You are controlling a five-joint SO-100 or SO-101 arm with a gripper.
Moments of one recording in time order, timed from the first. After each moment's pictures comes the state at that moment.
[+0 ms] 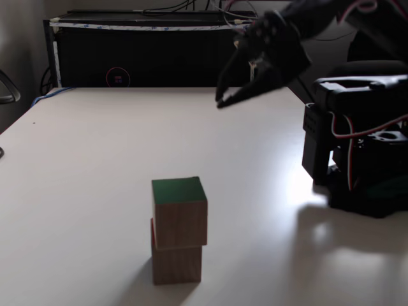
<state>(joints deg) 9.4 180.5 146.8 74.0 2.5</state>
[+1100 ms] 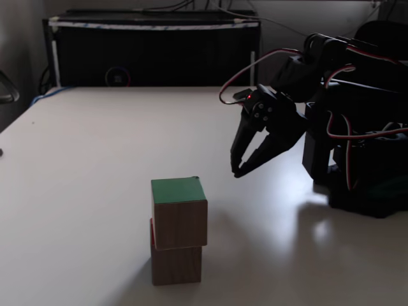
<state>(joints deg) 12.4 188.0 170.9 73.7 -4.0</state>
